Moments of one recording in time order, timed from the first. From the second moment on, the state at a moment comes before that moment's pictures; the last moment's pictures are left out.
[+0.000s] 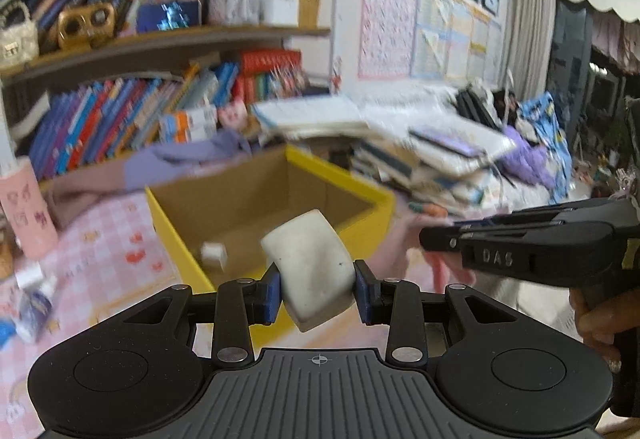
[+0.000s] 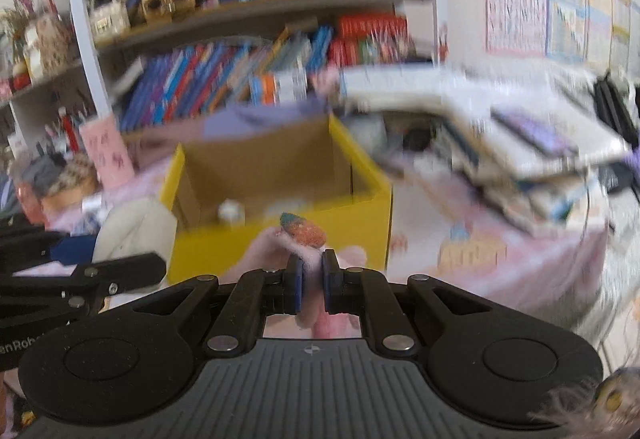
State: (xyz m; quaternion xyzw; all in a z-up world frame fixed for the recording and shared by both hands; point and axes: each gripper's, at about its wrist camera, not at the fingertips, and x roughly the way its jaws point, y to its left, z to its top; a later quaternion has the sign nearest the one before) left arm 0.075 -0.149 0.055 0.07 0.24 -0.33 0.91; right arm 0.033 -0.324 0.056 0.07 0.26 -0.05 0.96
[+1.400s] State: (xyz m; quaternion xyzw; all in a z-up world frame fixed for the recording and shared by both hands) left arm 0.177 -0.200 0.009 0.10 0.36 -0.17 0.91; right arm 0.213 -0.346 0.002 0.03 0.38 0.12 0.92
